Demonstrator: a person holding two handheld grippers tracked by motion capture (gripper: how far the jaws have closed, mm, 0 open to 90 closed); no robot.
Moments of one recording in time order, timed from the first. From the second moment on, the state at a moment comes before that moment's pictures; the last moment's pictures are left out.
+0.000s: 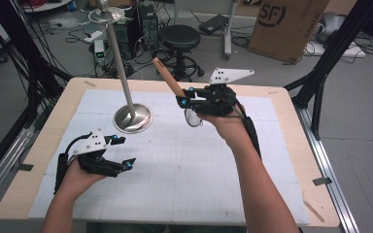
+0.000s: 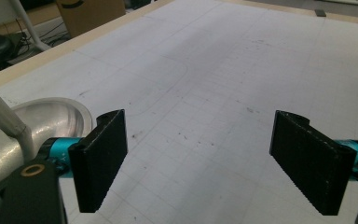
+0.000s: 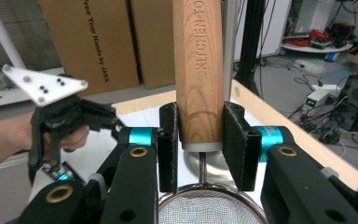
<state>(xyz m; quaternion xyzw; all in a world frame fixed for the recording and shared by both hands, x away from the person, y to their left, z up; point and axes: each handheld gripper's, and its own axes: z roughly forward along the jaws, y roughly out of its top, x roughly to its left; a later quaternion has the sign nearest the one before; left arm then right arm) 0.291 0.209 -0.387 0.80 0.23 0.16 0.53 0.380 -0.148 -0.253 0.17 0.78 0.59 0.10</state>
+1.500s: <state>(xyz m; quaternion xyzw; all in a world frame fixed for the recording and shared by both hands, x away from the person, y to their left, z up) 0.291 0.209 -0.387 0.80 0.22 0.16 0.53 0.465 -0.091 -0.196 0.18 0.79 0.58 0.10</state>
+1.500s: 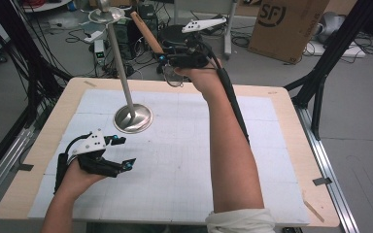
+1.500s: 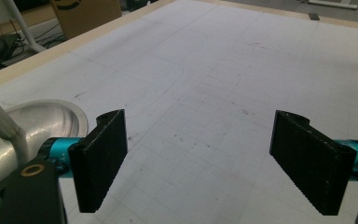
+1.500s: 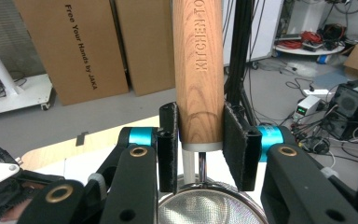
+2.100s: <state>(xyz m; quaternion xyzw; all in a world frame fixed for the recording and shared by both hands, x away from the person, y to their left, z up) 0.291 0.211 -0.387 0.80 0.22 0.16 0.53 0.466 -0.059 -0.200 0.16 0.80 0.57 0.08</state>
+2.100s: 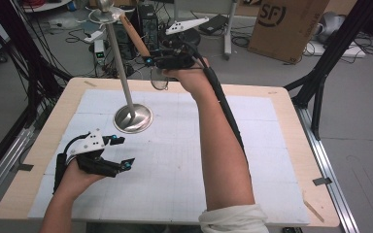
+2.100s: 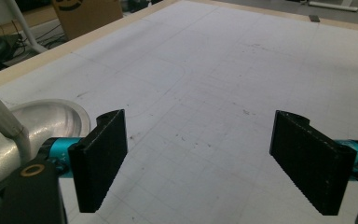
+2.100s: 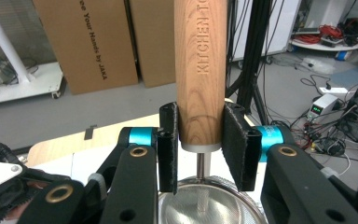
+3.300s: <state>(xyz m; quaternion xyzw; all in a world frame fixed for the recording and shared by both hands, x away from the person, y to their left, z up) 0.291 0.217 -0.386 0.80 0.23 0.16 0.54 0.474 -0.018 -0.205 0.17 0.83 0.52 0.11</state>
